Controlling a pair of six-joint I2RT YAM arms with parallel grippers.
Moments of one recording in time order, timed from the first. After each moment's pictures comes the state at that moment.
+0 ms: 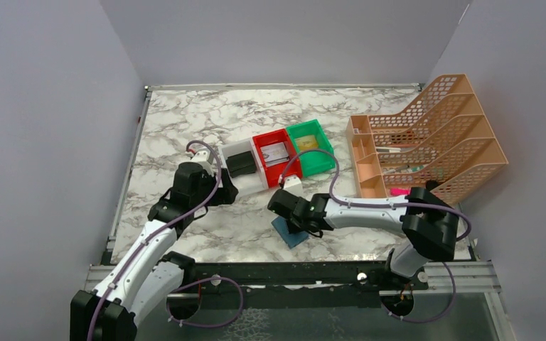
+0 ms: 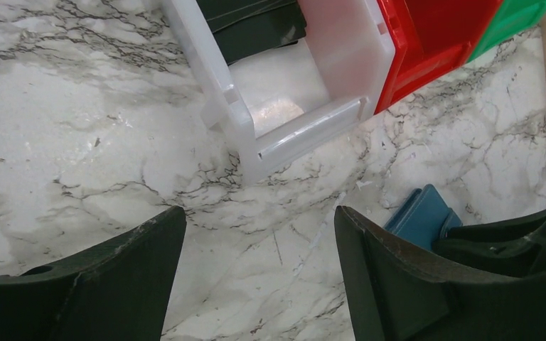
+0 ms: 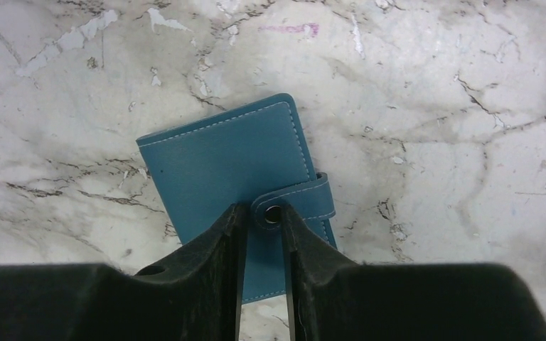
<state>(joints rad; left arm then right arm) -0.34 0.80 0.53 -0.35 0.10 -0.38 1.15 1.64 0.97 -0.51 0.36 0.73</state>
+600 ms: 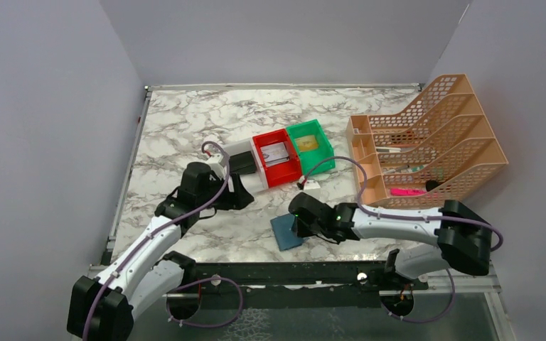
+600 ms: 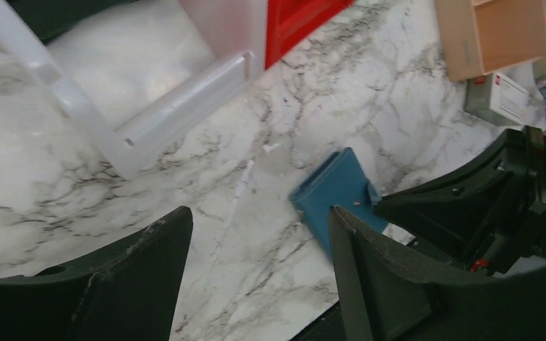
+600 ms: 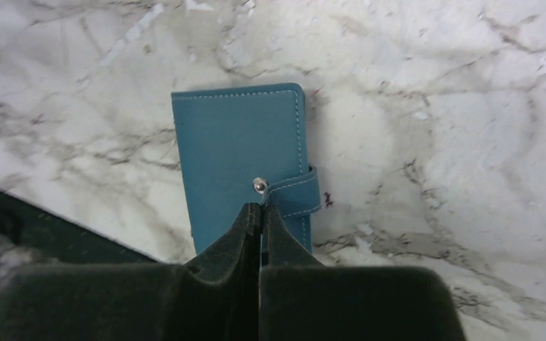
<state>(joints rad) -0.38 0.89 0.53 -0.29 0.33 -0.43 1.15 1.41 0.75 -0.33 0.31 0.87</state>
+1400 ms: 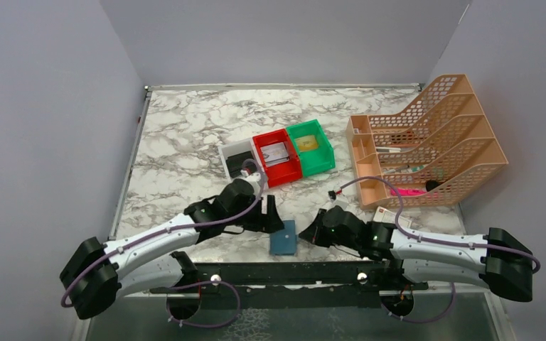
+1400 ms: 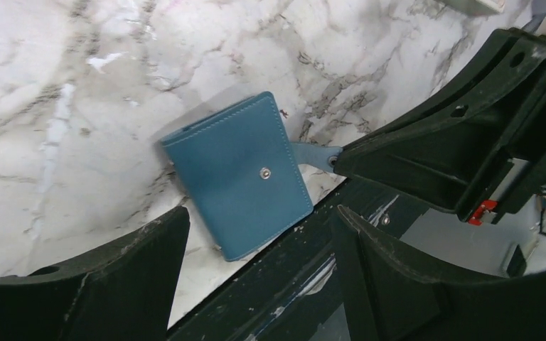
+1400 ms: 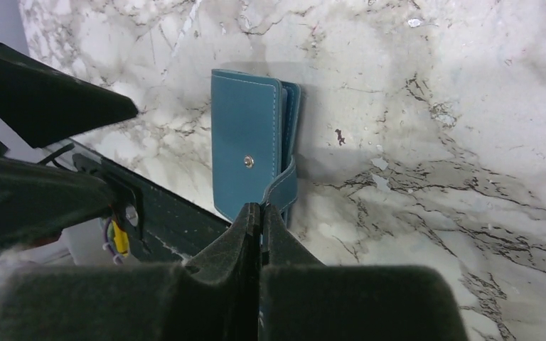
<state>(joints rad) -0.83 0.98 0.51 -0.22 0.22 -0.72 1.15 0.99 0.38 -0.10 0.22 1.18</state>
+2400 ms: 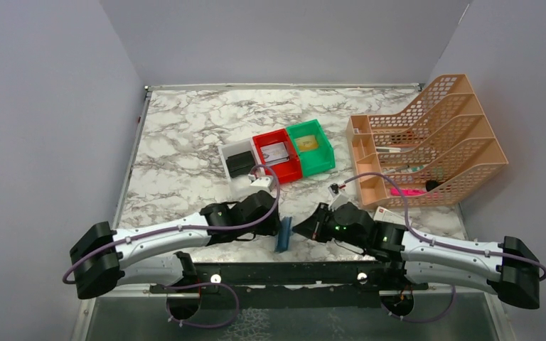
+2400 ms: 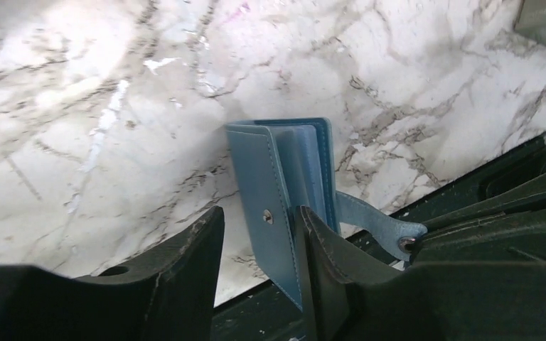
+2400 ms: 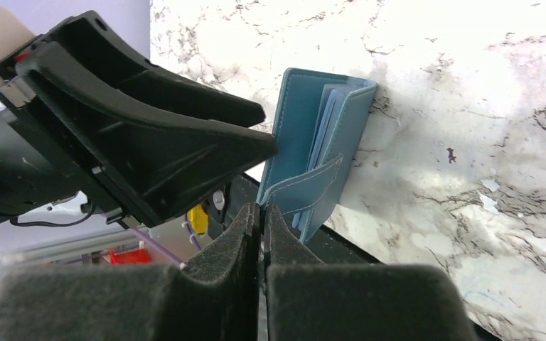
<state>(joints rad) -1.11 1.15 0.67 -0.36 -0.20 -0.84 1.15 0.85 0.38 0.00 0.16 1.16</state>
